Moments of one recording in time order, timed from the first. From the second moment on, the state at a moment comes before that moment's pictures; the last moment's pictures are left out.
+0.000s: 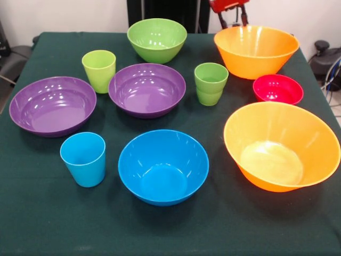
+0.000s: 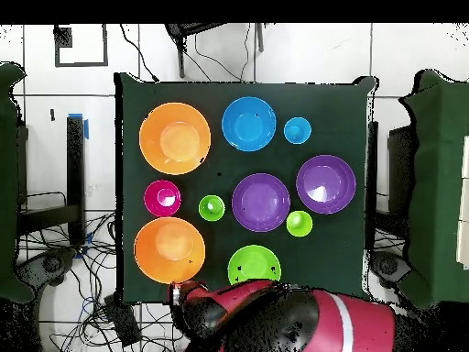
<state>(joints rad) -0.49 -0.43 0.32 2.31 -0.58 -0.16 2.00</state>
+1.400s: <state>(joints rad) -0.53 -0.36 0.40 2.27 -0.60 -0.16 2.00</state>
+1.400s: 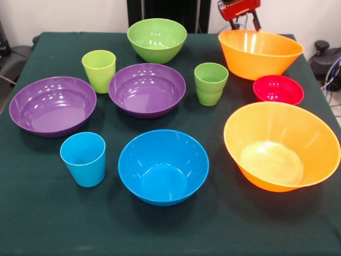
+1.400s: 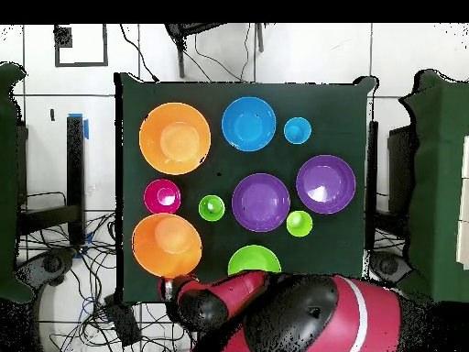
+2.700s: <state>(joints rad) -0.67 -0.36 0.54 2.27 -0.63 -0.16 2.00</state>
